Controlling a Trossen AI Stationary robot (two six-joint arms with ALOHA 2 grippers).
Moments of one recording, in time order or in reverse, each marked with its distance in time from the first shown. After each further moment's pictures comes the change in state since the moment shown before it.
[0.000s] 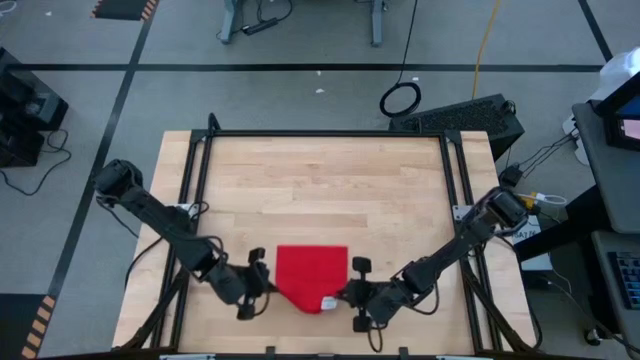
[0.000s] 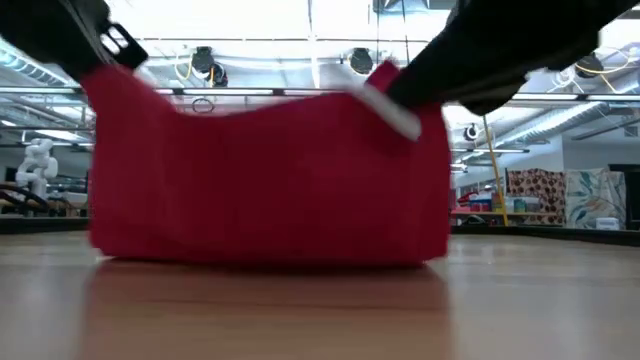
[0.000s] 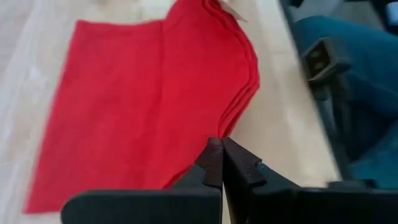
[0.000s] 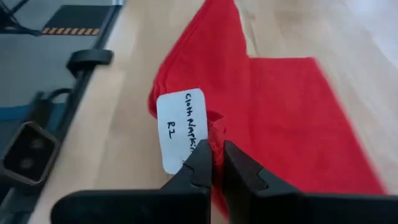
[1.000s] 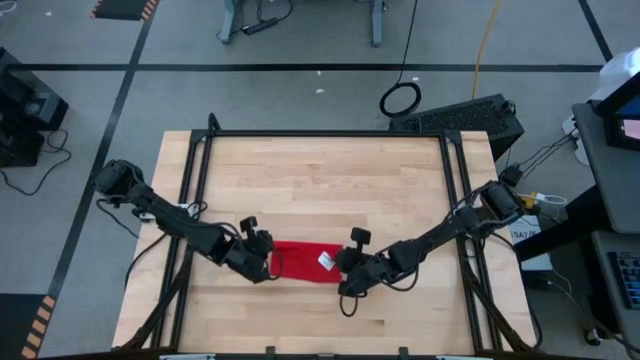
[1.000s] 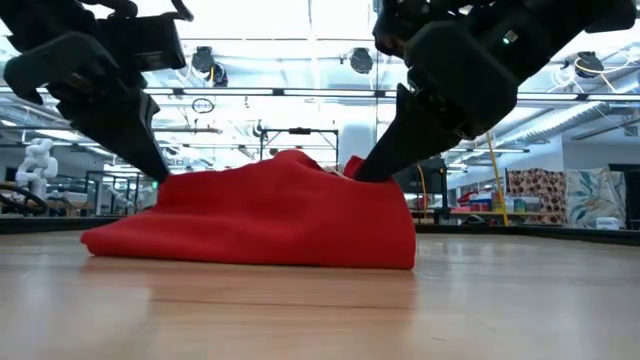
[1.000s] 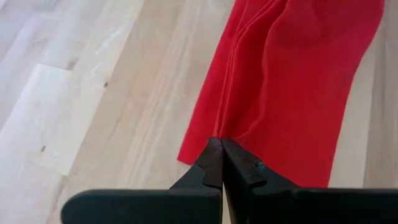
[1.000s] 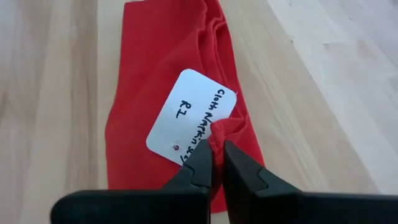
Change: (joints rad) left arm 0.197 0.000 -0.045 -0.308 -0.159 -0.095; right arm -0.184 0.011 0.000 -0.188 0.062 0.004
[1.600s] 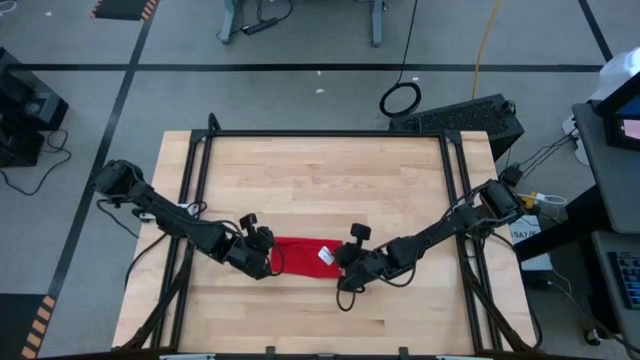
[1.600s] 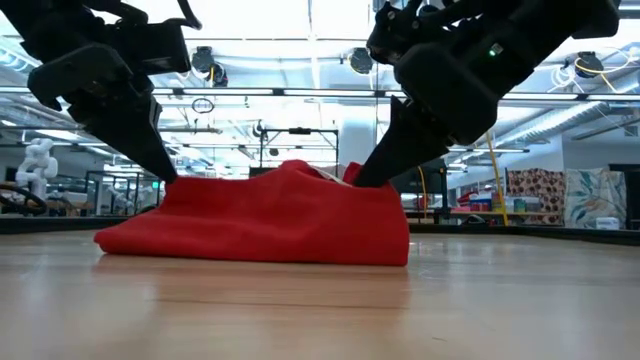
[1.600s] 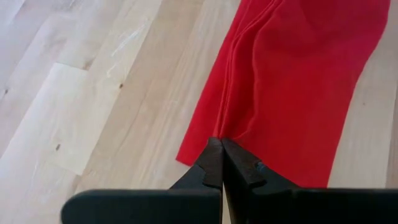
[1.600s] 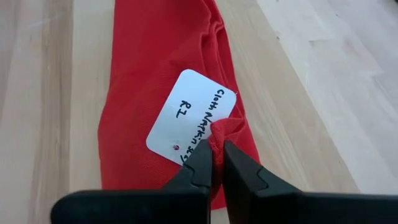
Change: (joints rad) left arm 0.026 0.000 0.000 -0.007 -0.022 -0.009; right arm -0.032 0.000 0.000 -0.022 0.004 -0.020
